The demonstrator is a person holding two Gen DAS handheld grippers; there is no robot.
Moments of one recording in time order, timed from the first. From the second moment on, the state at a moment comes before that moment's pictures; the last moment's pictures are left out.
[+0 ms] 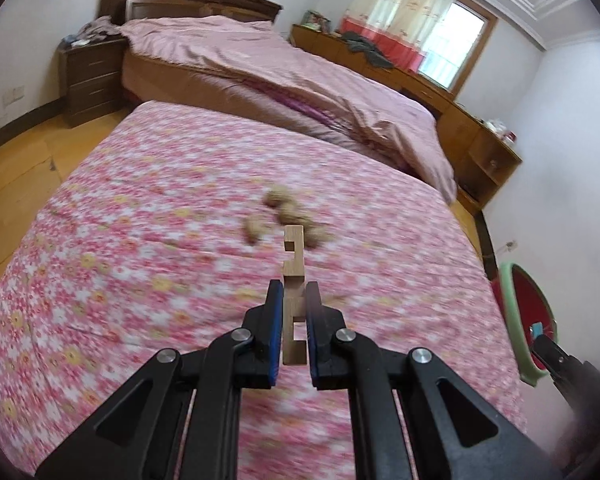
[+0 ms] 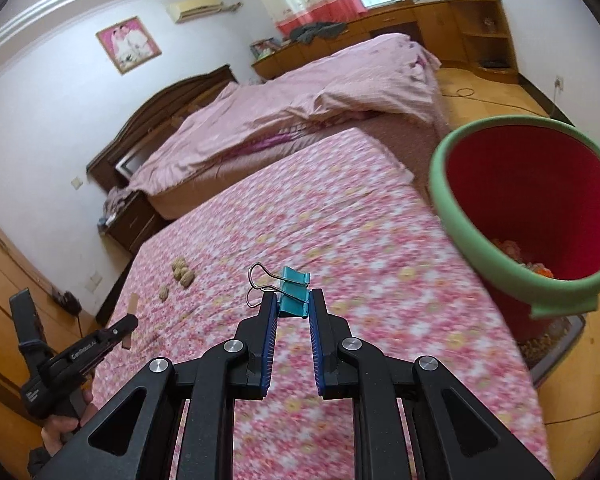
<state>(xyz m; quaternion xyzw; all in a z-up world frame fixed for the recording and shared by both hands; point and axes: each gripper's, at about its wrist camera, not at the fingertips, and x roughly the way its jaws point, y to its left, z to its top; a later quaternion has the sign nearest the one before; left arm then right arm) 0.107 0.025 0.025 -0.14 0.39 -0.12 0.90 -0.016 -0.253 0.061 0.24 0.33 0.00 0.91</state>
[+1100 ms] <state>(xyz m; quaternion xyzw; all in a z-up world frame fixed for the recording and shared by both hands) 0.107 -0.278 0.063 0.00 0.40 -0.34 0.85 -0.070 -0.442 0.050 0.32 0.27 -0.13 0.90</state>
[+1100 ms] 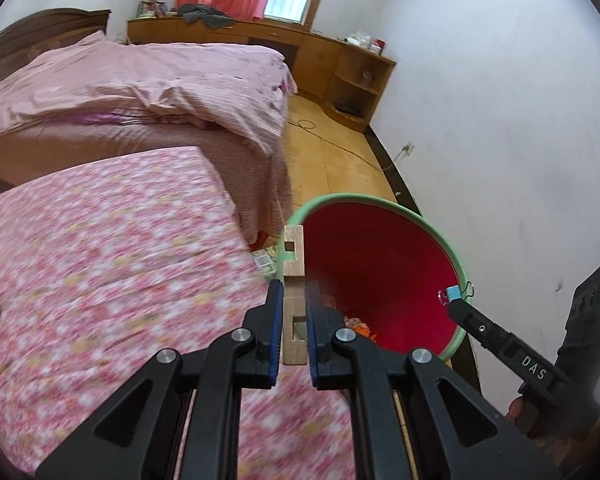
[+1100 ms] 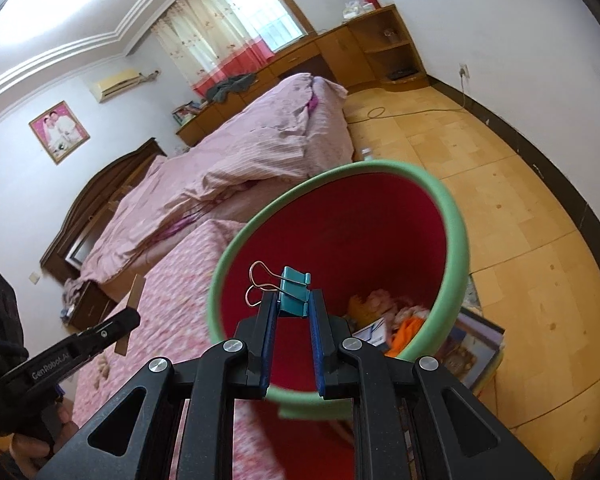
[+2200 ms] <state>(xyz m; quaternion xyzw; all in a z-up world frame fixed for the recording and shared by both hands) 0.085 -0.238 0.056 0.00 0.42 -0.27 0.87 -0.074 -0.427 0.048 0.32 0.29 -0.09 0.90</state>
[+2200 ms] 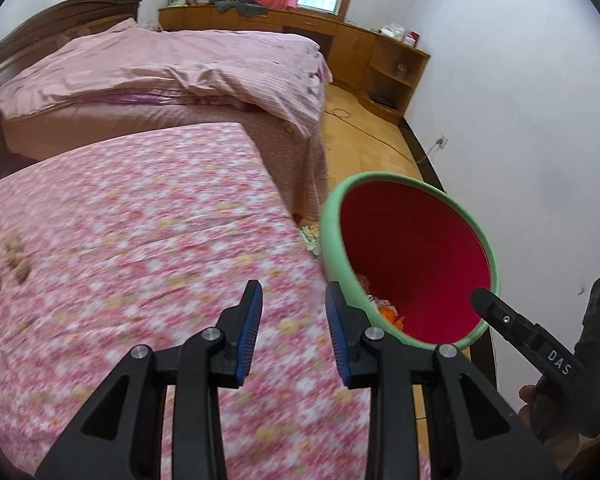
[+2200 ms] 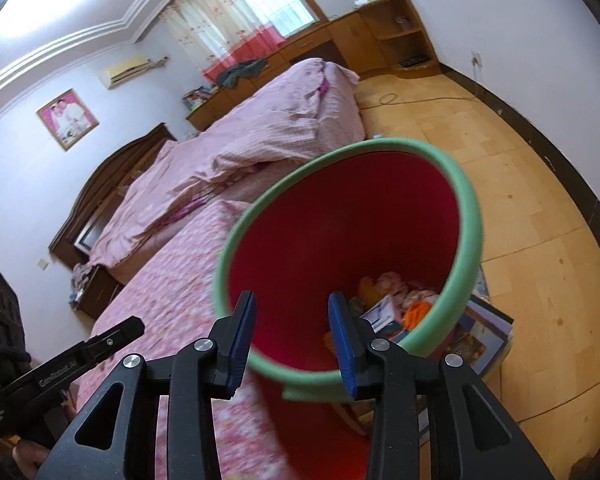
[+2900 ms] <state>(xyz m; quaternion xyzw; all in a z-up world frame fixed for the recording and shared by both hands) 0.030 -0.075 0.089 -0.05 0.37 -0.17 0.91 -0.085 -0.275 0.094 0.22 0.29 0.01 0.93</state>
